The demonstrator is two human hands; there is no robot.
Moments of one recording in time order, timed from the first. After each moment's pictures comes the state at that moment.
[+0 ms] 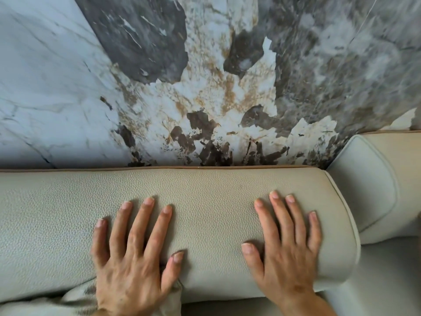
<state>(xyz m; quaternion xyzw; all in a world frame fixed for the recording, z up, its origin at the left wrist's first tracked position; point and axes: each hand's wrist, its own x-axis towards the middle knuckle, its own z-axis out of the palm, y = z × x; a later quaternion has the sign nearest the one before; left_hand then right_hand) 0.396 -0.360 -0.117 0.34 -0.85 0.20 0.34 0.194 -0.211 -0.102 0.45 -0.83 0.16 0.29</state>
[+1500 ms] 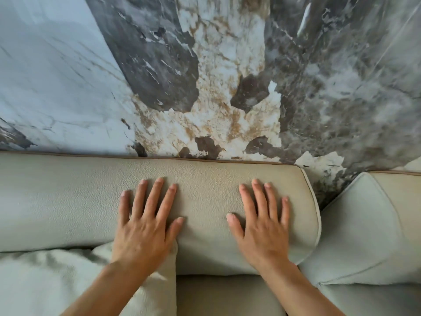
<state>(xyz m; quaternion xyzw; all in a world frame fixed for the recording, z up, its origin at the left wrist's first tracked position) 0.349 -0.394 -0.070 0.42 -0.89 0.09 0.16 0.142 -0.277 -0.067 0.50 -0.84 0.11 0.17</state>
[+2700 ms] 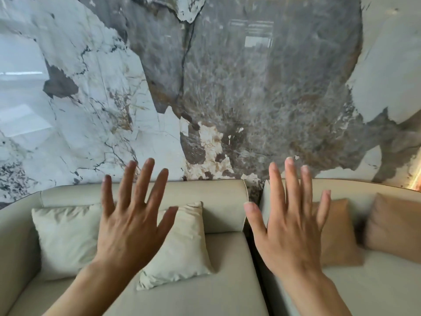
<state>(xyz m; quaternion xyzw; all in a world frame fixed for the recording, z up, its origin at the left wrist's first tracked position) 0.740 0.023 0.427 0.35 -0.84 0.23 0.34 0.543 0.188 0.442 0.41 -0.81 0.25 0.34</state>
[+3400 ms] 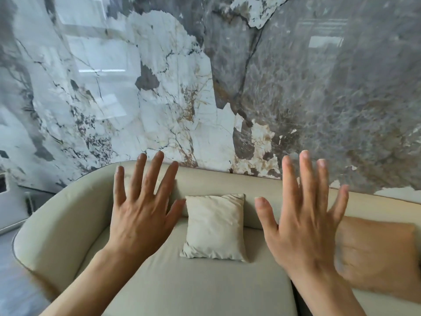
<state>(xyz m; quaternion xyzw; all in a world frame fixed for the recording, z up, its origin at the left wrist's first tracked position) 0.870 0.093 0.438 0.44 -0.79 0.28 0.32 0.641 0.213 0.459 0.51 -0.73 0.30 0.35</state>
